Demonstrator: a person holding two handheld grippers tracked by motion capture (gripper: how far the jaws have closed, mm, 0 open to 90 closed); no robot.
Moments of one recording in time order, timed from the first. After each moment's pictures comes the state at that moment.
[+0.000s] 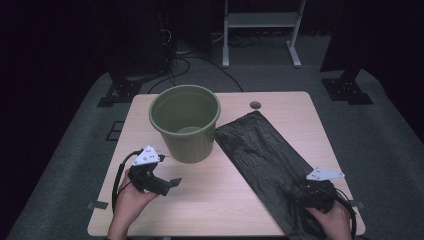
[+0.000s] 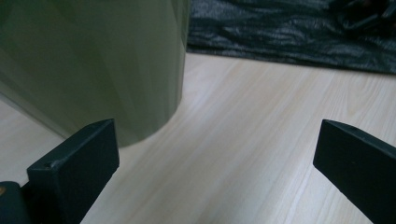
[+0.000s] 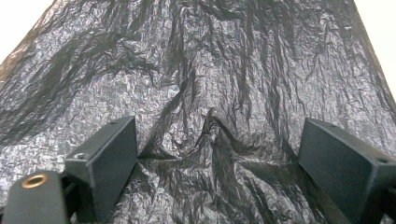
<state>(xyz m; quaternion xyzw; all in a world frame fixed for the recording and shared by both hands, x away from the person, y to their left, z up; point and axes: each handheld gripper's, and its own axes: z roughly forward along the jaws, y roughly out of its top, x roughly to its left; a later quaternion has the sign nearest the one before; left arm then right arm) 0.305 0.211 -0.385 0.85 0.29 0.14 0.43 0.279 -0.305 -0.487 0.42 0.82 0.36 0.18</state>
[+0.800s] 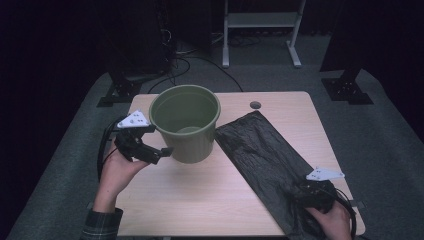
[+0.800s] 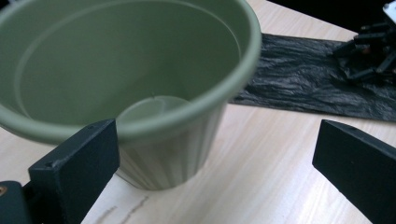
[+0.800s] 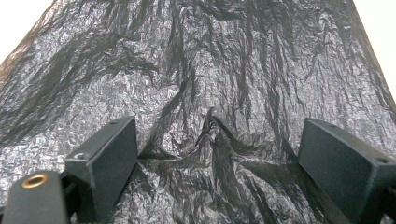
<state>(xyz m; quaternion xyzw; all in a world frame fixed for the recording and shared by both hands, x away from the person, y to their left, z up) 0.341 0.220 -0.295 0.84 0.29 0.15 0.43 0.279 -0.305 -0.487 0.42 0.81 0.36 0.18</state>
